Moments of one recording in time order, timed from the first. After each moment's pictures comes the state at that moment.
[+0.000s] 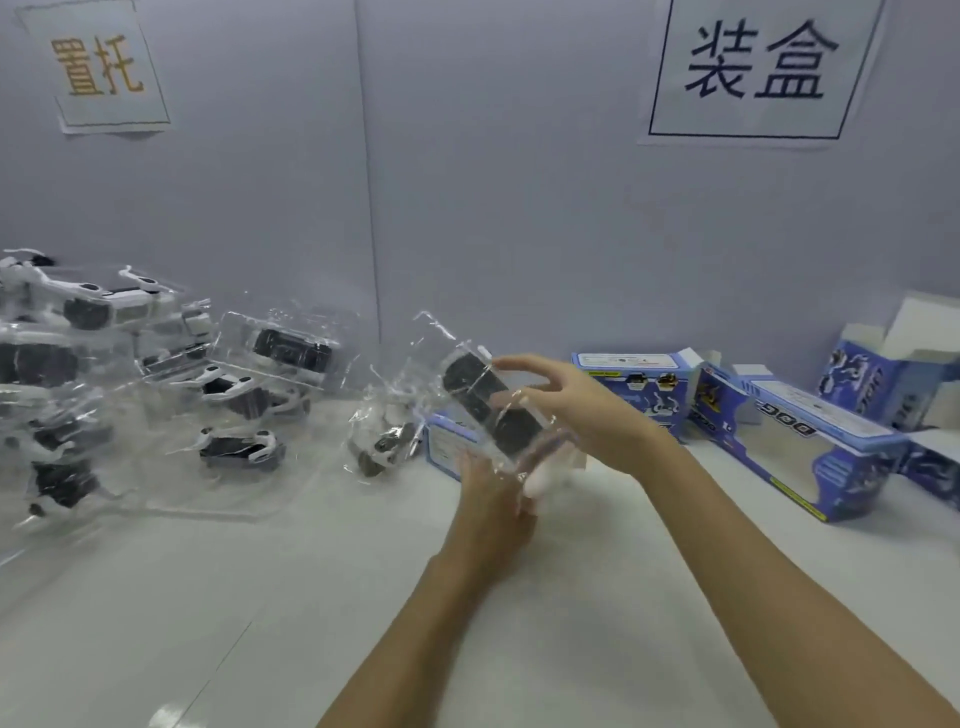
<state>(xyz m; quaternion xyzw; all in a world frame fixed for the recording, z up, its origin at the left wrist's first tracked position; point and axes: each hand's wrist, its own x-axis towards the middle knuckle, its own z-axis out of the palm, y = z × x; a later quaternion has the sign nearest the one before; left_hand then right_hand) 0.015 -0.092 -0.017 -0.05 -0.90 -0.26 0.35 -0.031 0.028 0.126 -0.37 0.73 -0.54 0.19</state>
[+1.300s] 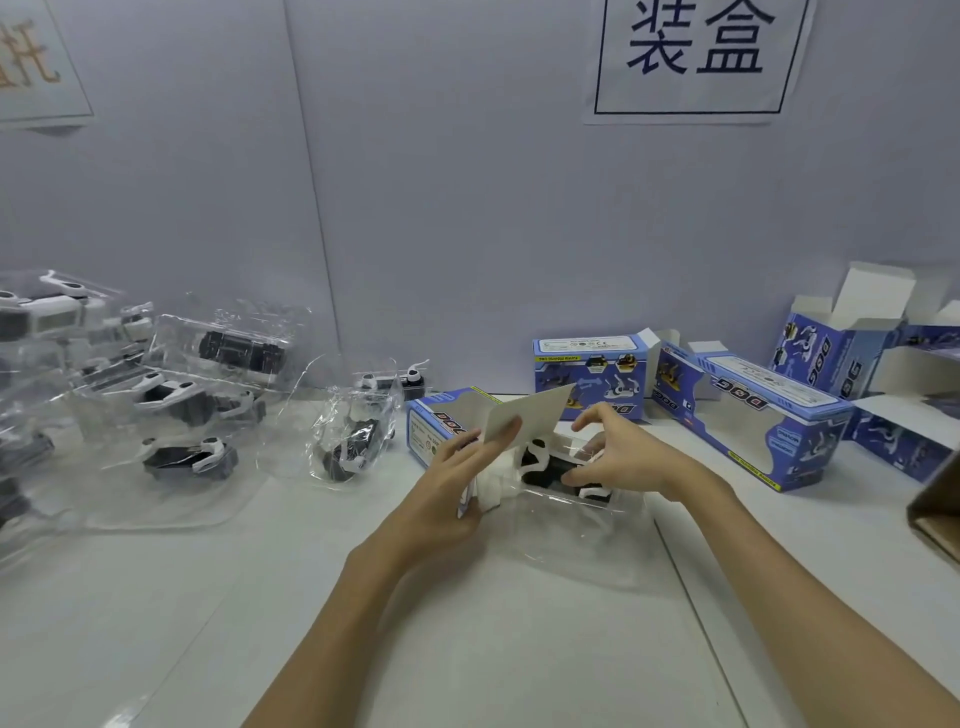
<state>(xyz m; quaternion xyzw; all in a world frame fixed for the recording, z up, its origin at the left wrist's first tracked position) 0.030 -0.116 -0.006 -0.14 -0.93 -0.28 0.21 -0.106 0.122 0.051 -0.27 0.89 -0.33 0.14</state>
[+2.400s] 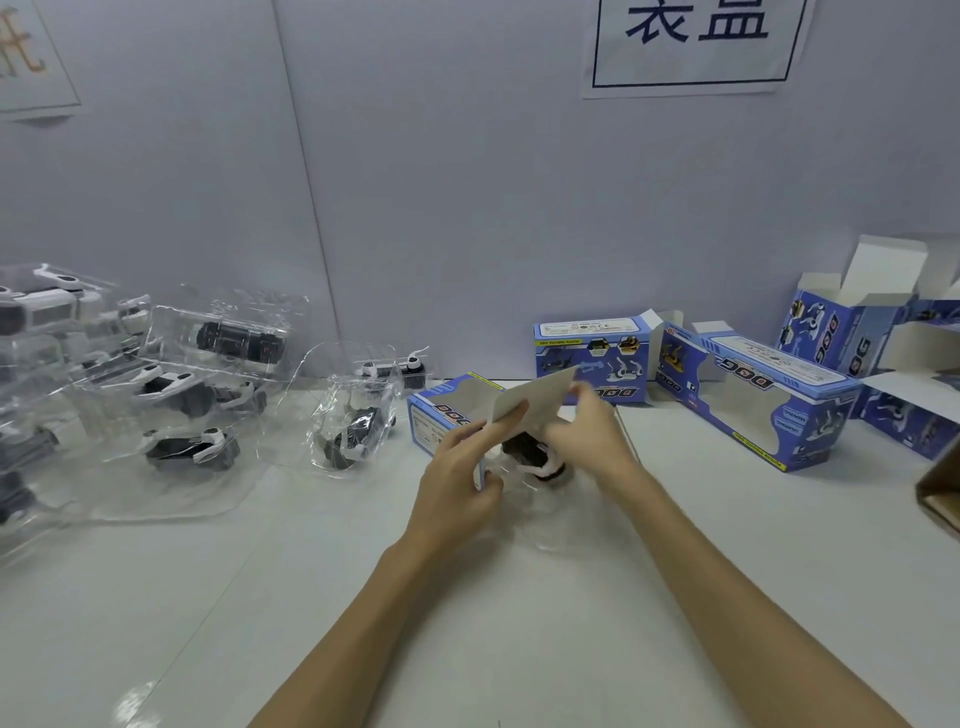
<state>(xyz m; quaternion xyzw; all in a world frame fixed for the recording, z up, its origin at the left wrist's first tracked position) 0.032 -0.083 -0.006 -0.05 -0.88 -0.36 0.30 -0.071 0.067 0.045 -0.12 0.86 -0.49 0.03</state>
